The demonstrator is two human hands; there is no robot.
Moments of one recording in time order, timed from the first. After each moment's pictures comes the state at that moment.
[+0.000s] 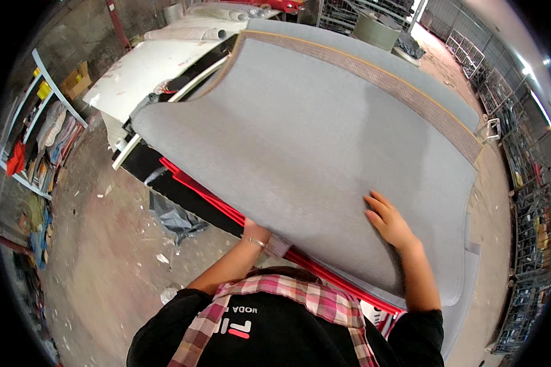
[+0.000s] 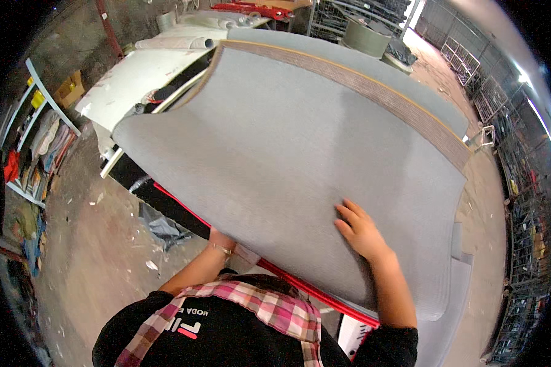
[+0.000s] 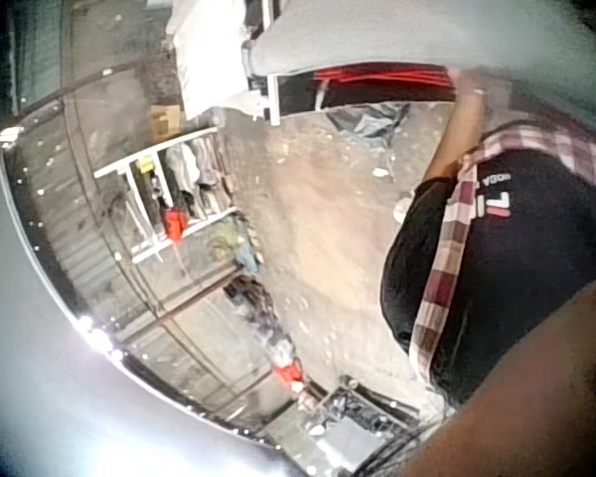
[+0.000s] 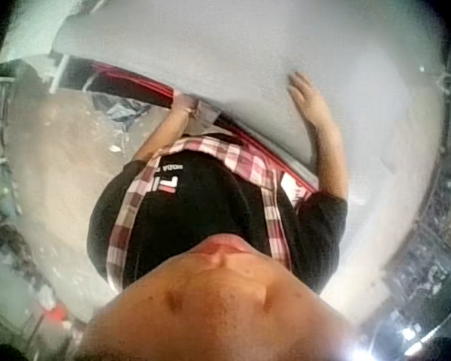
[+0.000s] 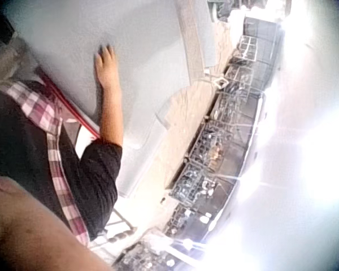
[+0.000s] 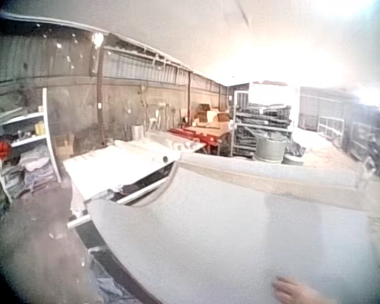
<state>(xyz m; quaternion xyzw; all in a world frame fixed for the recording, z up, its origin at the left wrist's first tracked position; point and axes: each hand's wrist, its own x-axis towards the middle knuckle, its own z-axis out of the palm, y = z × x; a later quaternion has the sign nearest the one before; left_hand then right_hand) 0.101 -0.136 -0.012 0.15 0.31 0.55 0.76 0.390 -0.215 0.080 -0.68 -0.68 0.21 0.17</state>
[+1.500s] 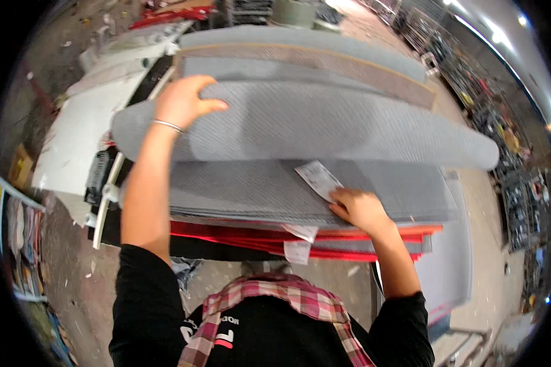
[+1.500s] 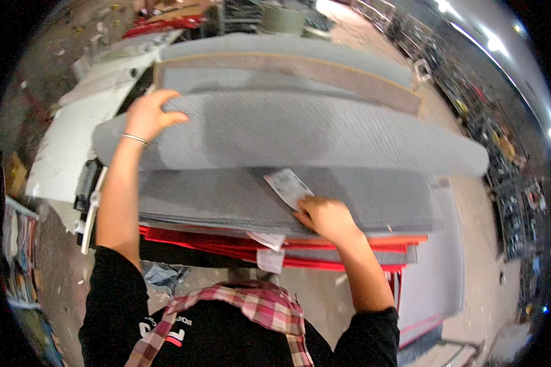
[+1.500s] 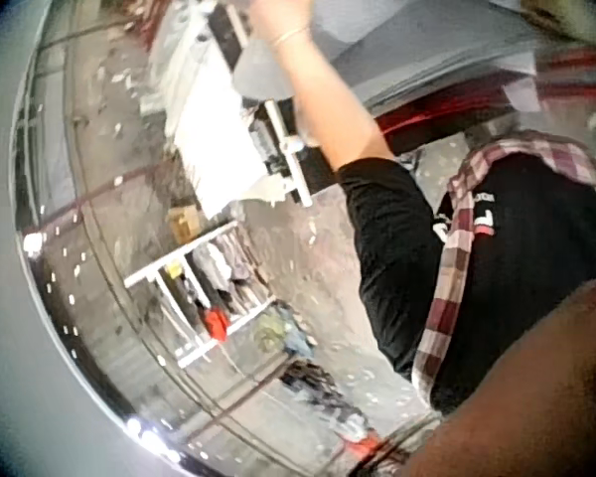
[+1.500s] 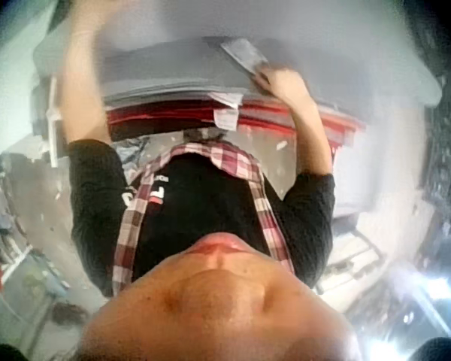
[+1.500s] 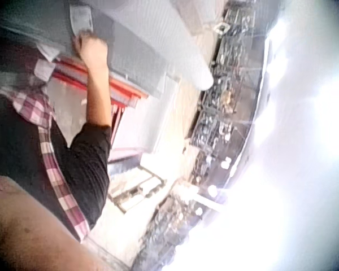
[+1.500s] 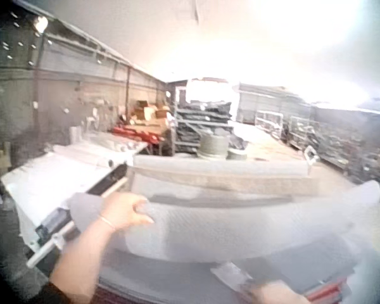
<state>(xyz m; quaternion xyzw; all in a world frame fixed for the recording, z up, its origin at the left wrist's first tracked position) 0.056 0.113 0.188 0.91 0.30 0.29 0.06 0.275 -0.192 0.091 -0.70 -0.70 -0.03 0.14</state>
